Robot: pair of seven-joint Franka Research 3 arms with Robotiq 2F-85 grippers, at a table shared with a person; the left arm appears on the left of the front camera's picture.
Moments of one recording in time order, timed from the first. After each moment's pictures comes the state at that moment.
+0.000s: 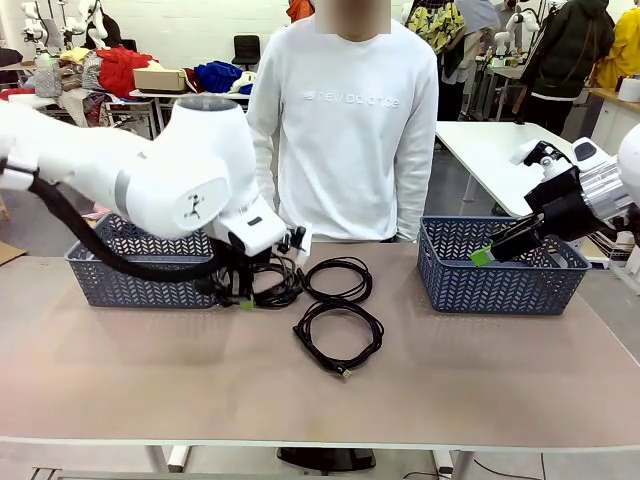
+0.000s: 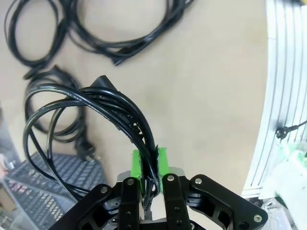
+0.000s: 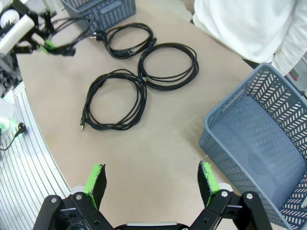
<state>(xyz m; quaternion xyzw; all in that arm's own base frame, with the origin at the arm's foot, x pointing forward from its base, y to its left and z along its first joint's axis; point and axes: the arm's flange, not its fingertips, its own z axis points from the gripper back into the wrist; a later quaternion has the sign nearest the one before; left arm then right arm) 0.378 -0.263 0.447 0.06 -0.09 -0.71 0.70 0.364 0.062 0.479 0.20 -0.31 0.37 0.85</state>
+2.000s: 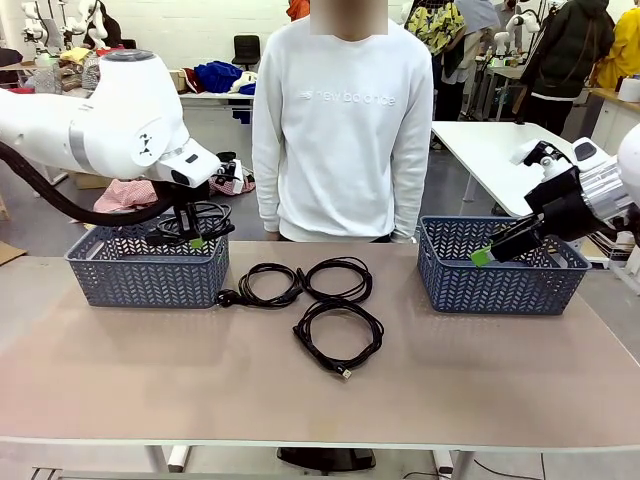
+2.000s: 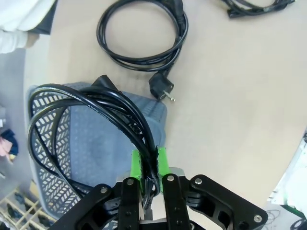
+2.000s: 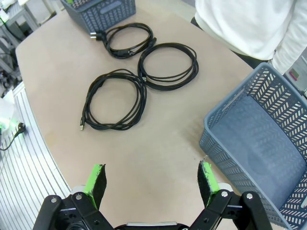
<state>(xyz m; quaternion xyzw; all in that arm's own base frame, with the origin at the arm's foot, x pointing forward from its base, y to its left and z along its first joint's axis) 0.492 -0.139 0.478 0.07 -0.13 -0.61 0.78 0.364 0.062 0.479 0.20 -0.31 0.37 0.85</state>
